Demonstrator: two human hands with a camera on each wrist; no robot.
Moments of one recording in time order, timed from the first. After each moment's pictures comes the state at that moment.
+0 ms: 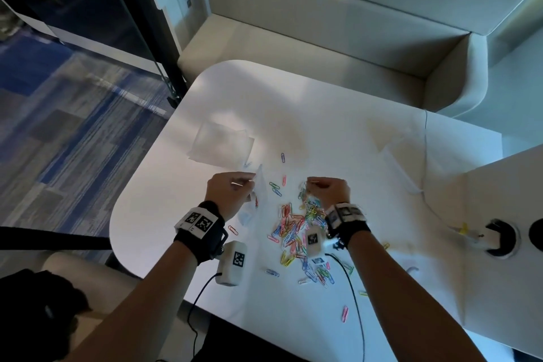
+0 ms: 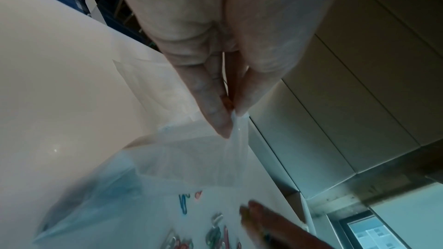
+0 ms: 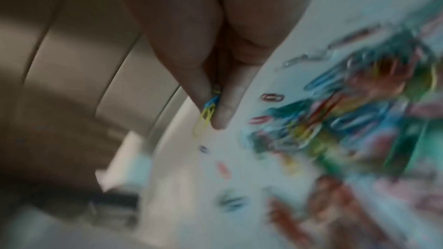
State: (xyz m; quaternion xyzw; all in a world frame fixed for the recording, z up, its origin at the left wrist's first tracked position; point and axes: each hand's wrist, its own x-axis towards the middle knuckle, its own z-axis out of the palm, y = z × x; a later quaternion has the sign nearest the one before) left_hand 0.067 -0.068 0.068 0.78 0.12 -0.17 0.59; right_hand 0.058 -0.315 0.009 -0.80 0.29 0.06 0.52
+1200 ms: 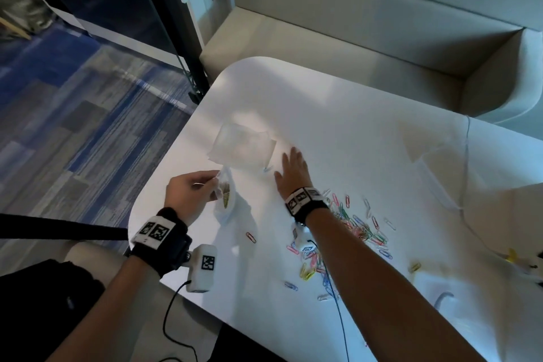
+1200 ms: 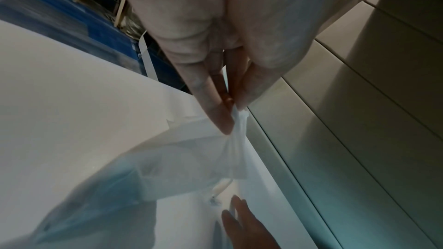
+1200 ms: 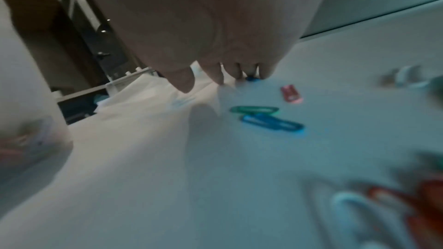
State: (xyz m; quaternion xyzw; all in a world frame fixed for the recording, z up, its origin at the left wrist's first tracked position) left_hand 0.080 0.025 0.075 0.76 0.22 -0.10 0.60; right_hand 0.140 -0.205 -0.052 -0.97 -0.01 0.16 0.16
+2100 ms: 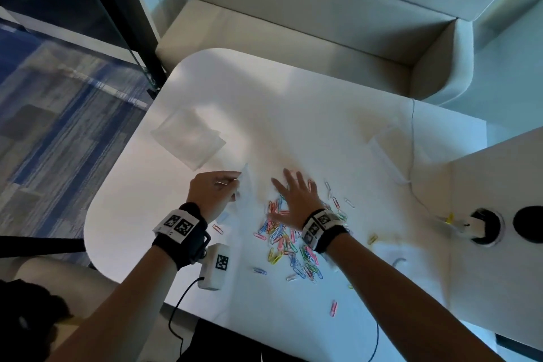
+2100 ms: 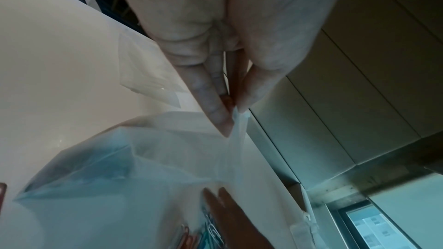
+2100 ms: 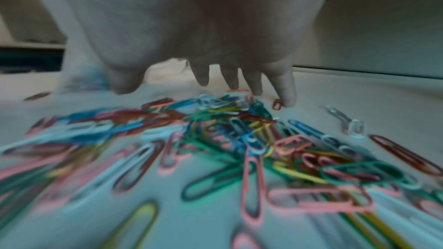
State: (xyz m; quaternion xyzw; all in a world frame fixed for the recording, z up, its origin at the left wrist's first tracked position) left_hand 0.070 -0.071 0.050 0.78 0.13 -0.18 0.59; right_hand 0.036 -0.305 -0.029 -0.96 -0.10 0.23 0.08
